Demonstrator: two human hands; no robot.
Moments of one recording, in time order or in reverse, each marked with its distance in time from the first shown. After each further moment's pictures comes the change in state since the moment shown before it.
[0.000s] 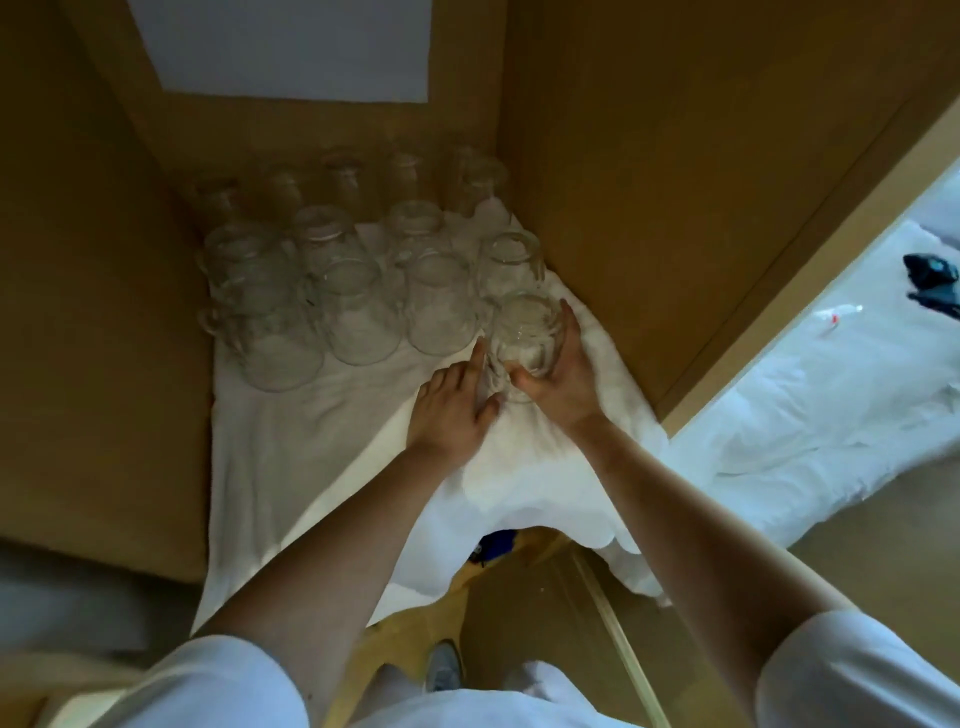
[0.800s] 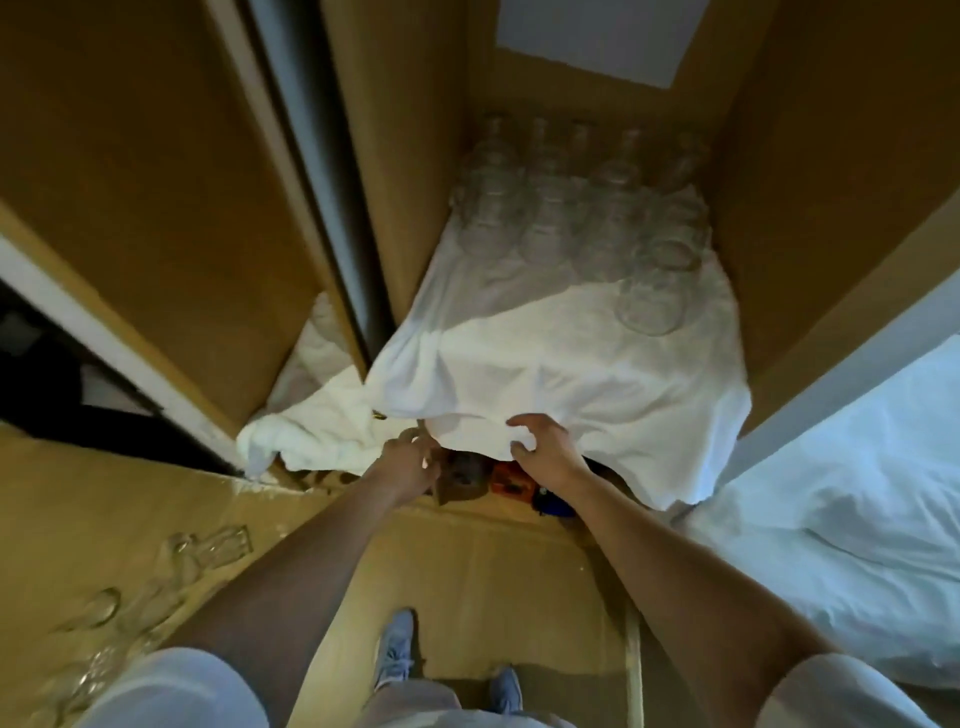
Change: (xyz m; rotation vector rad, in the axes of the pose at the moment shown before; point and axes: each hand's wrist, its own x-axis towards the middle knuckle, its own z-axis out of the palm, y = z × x) left_hand -0.311 0.007 -0.026 -0.124 -0.312 -0.741; right_hand -0.215 0.001 0.021 -0.389 -0.811 -0.169
